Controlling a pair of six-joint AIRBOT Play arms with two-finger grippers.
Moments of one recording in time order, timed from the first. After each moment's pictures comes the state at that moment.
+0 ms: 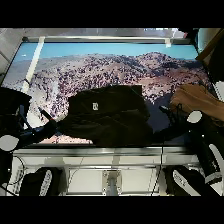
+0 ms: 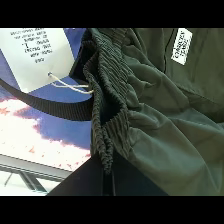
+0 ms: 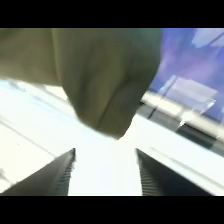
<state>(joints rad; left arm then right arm) 0.21 -0.44 0.43 1.07 -1.07 -1.74 -0.08 -0.91 0.54 -1.09 1.39 1.08</state>
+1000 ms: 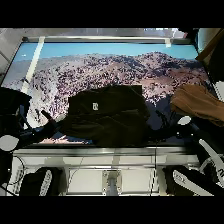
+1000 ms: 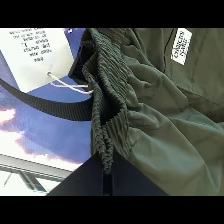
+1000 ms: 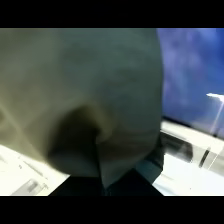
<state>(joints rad) 0.21 -0.44 0.43 1.07 -1.08 -1.74 -0.08 -1.13 0.46 -0.80 1.22 1.13</state>
